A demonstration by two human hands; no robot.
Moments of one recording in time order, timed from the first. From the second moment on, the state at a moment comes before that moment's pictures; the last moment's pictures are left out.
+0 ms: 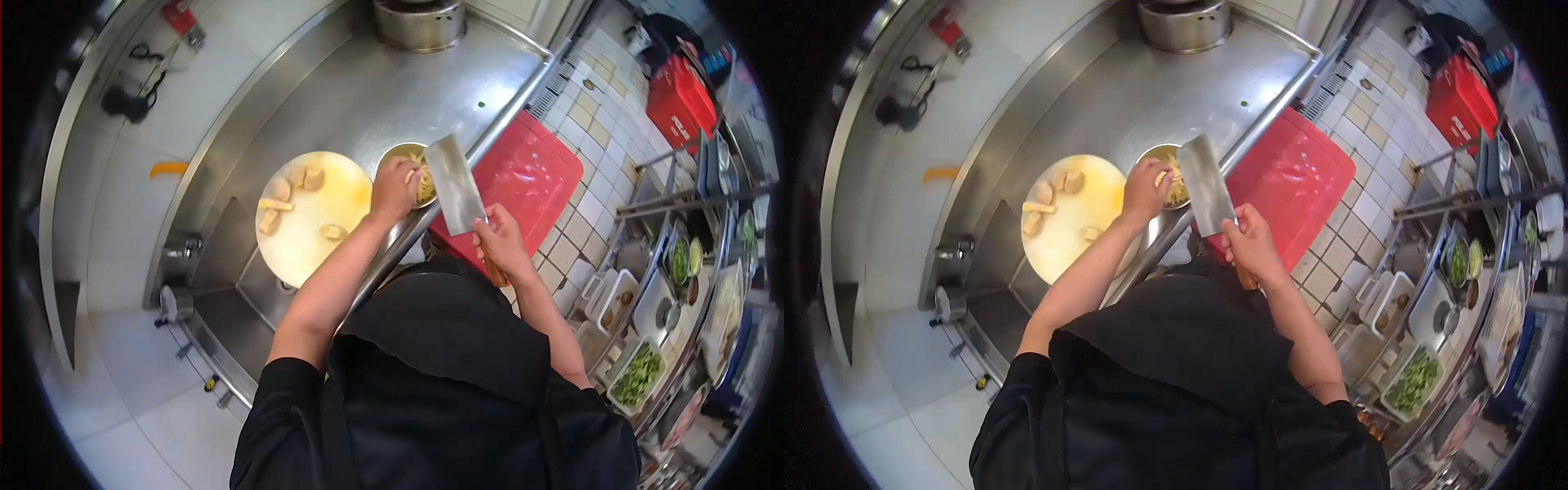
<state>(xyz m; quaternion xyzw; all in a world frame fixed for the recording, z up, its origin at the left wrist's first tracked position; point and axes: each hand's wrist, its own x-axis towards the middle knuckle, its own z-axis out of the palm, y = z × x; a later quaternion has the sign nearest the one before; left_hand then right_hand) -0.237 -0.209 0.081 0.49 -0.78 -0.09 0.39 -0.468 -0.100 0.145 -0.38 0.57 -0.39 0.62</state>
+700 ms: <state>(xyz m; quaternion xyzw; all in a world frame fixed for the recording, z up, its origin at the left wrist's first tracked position) -0.094 -0.054 0.071 0.69 -0.57 -0.32 0.32 -0.379 -0.131 0.131 -0.81 0.37 -0.05 0.45</state>
